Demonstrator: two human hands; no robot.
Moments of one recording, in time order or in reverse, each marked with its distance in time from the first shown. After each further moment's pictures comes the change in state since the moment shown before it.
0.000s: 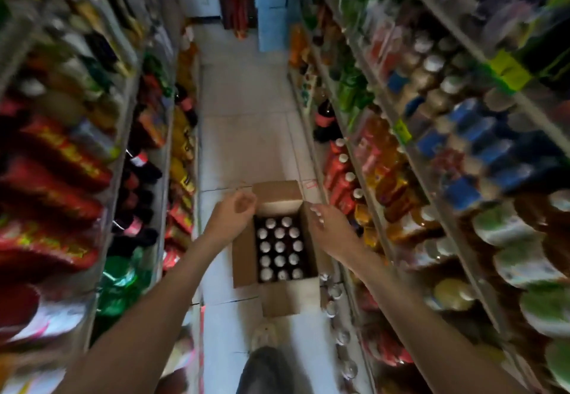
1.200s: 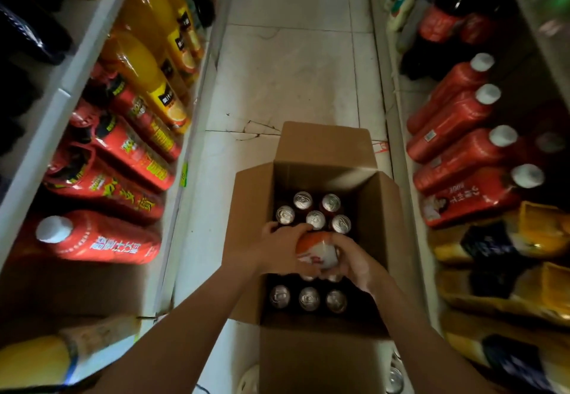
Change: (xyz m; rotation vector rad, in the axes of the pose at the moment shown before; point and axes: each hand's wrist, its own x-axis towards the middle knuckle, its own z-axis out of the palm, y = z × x) left_hand 0.185 -0.369 0.221 0.511 -0.570 -0.059; right_hand 0.211 0.283 0.358 0.970 -0.558 0.620
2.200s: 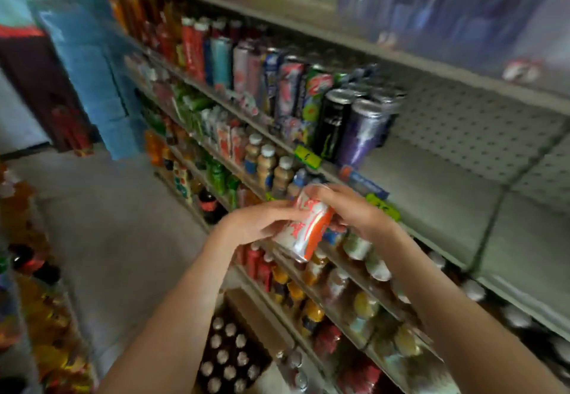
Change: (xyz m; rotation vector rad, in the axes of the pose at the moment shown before) left_hand -0.327 0.536 -0.337 -0.437 -0.614 0.429; right_hand -0.688 -0.318 0.061 -0.100 0.740 -0.619
